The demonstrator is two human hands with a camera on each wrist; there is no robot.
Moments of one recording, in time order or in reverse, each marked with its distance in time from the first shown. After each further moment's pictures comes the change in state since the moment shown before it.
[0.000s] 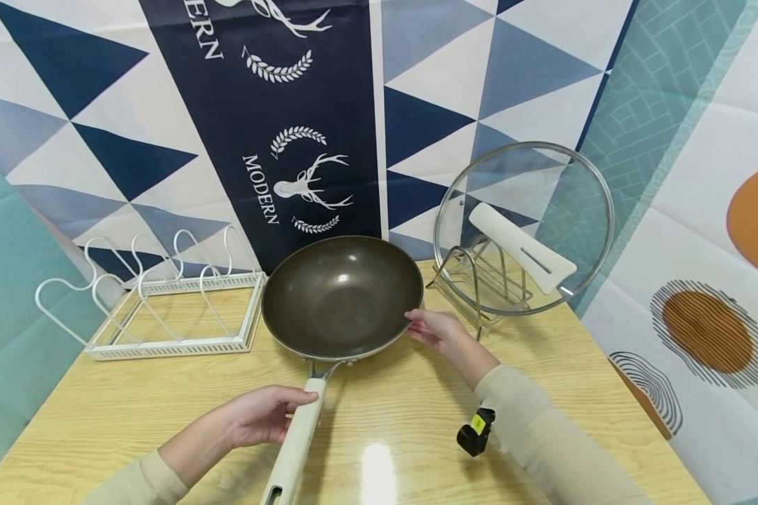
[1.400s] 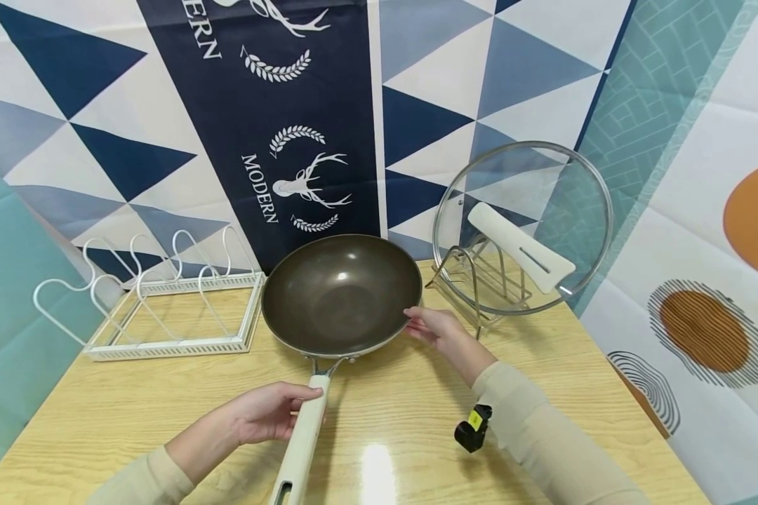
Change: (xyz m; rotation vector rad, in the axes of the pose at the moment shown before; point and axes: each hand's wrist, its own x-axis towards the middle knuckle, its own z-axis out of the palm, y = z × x) left_hand 0.005 0.004 0.008 -0.042 0.043 -0.027; right_hand 0.001 -0.001 0.001 -0.006 -0.010 -0.010
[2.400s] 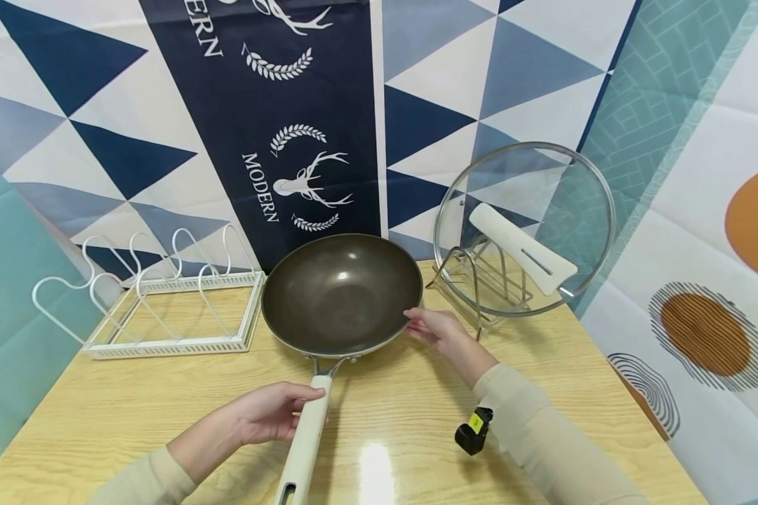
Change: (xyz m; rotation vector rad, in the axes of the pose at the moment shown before) left_hand 0.001 0.000 0.002 -0.018 -0.002 0.006; right_hand -0.002 0.000 -0.001 0.009 -0.013 0.001
